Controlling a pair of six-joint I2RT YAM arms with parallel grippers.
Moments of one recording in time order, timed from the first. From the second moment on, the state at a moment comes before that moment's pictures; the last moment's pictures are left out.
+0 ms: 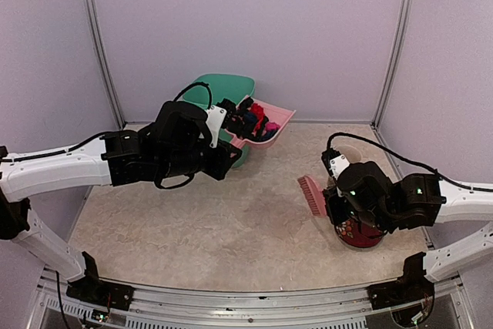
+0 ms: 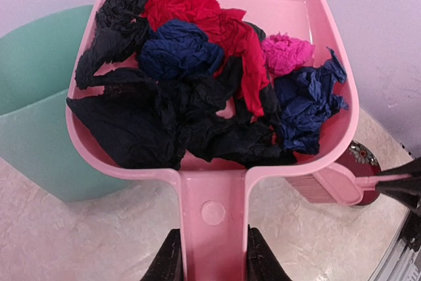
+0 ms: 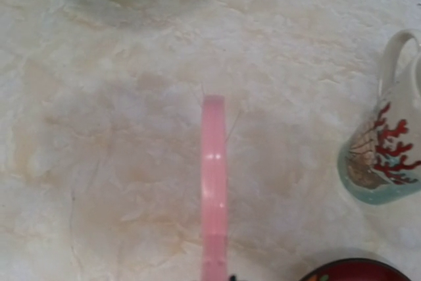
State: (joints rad) left arm -1.03 1.45 1.30 -0.32 -0.31 -0.23; right arm 1.18 1.05 0.82 -0.54 0.66 0.42
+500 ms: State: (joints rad) left arm -0.76 1.63 1.66 -0.41 0.01 -0.22; right arm 1.17 1.06 0.79 -0.46 0.63 0.41
